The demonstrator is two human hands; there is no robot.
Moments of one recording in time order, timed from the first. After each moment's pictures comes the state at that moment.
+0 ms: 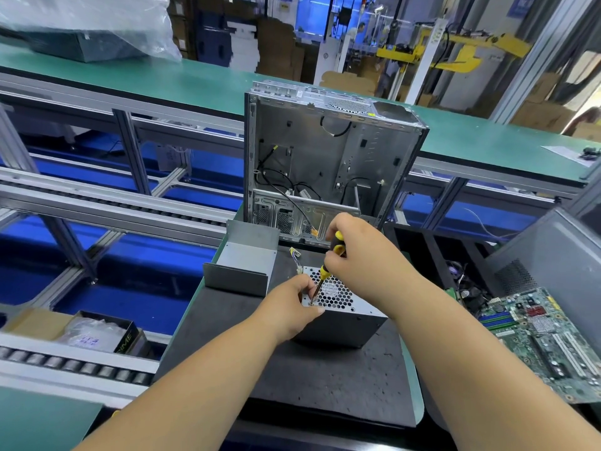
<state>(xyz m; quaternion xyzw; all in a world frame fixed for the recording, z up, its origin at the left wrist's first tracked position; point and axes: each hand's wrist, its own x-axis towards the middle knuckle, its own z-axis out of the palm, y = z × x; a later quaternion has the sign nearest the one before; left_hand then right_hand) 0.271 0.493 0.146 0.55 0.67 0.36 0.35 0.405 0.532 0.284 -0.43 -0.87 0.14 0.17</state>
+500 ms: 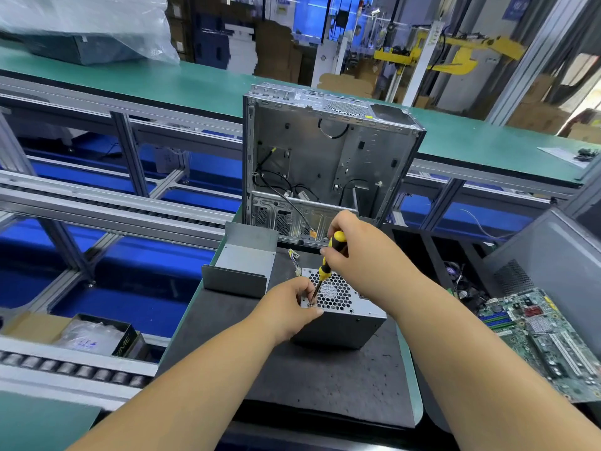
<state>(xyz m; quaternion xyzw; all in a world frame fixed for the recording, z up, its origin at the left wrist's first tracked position) 0.269 0.492 0.151 0.57 0.66 0.35 0.33 0.406 0.528 0.293 -0.44 -0.87 0.13 0.17</state>
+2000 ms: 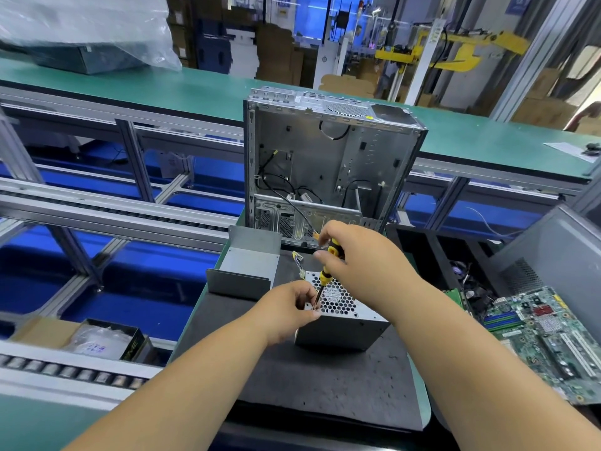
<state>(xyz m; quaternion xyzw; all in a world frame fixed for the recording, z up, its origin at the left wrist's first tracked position) 0.257 0.486 0.162 0.59 0.64 0.32 0.37 0.404 0.529 0.285 -0.39 -0.90 0.04 0.18</state>
